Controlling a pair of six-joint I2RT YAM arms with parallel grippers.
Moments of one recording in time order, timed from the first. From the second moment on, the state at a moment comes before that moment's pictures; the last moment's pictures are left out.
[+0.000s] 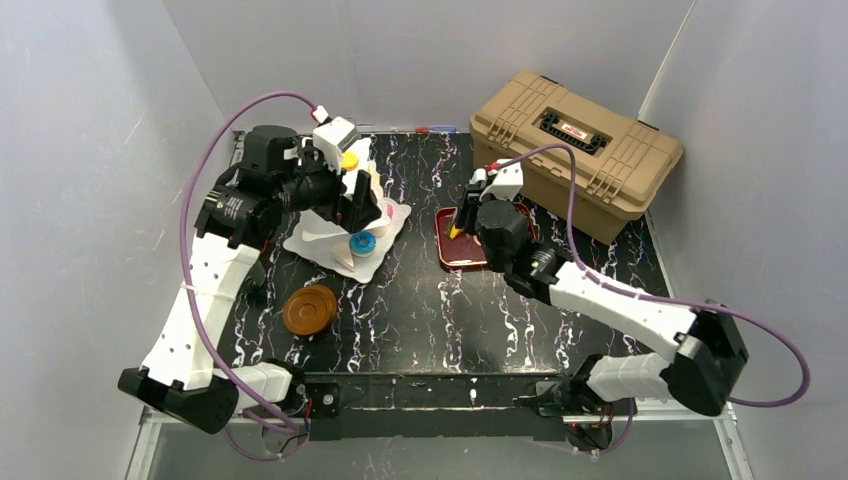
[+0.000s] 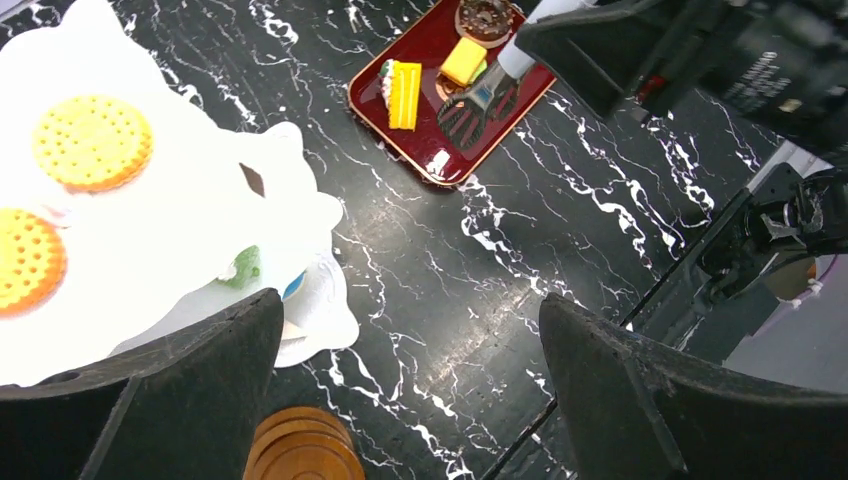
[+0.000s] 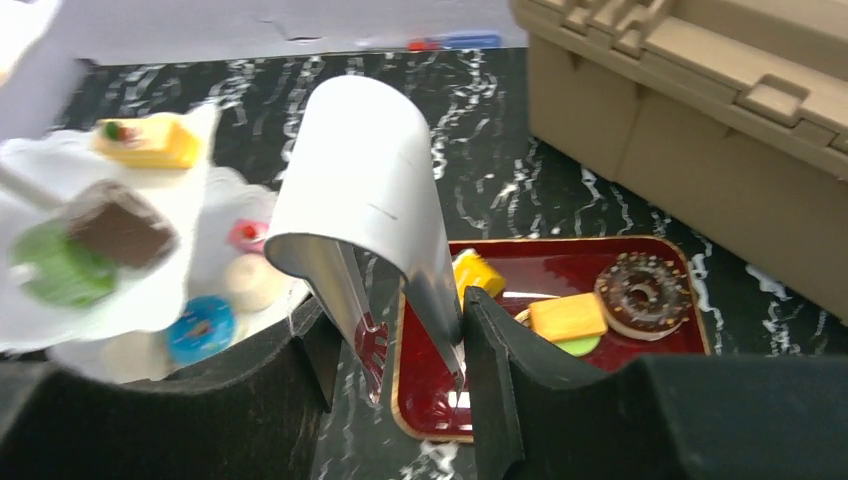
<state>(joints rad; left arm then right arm) -0.38 1.21 1.57 -0.93 0.42 0.10 0.93 1.23 0.94 0.06 0.67 0.36</state>
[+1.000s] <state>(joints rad) -0.23 1.24 1.61 -1.05 0.51 0.10 0.81 1.66 0.94 0.51 0.78 0.29</state>
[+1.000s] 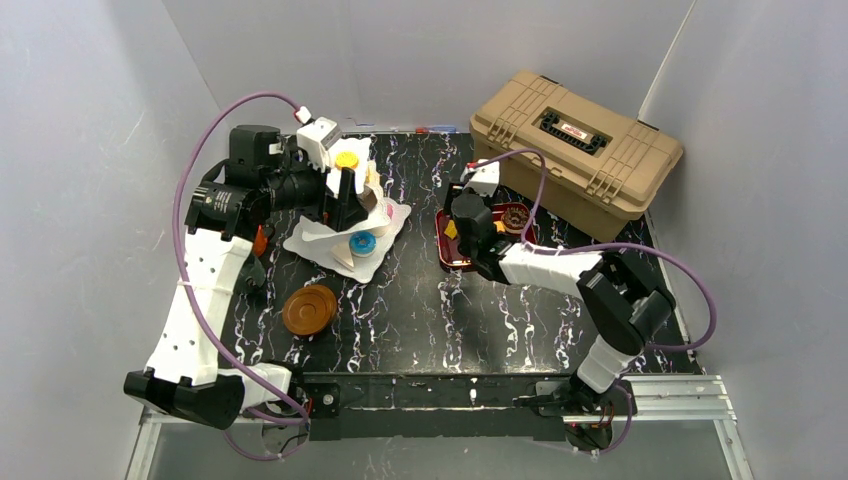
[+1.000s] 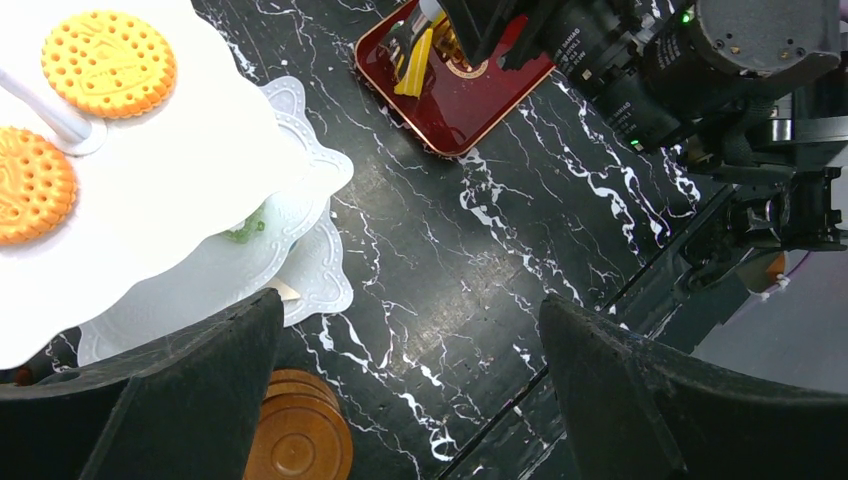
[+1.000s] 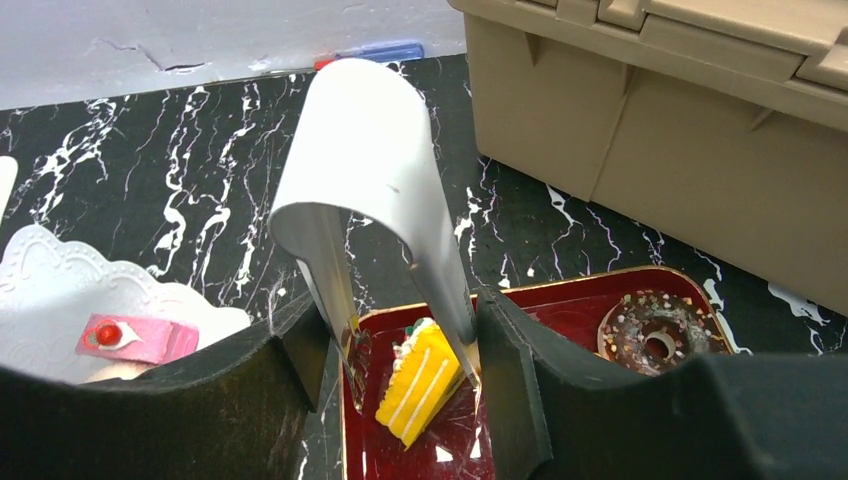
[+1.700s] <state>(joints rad) -0.21 1.20 1.56 -1.02 0.53 0.11 0.81 1.79 1.01 0.60 0.86 0.17</state>
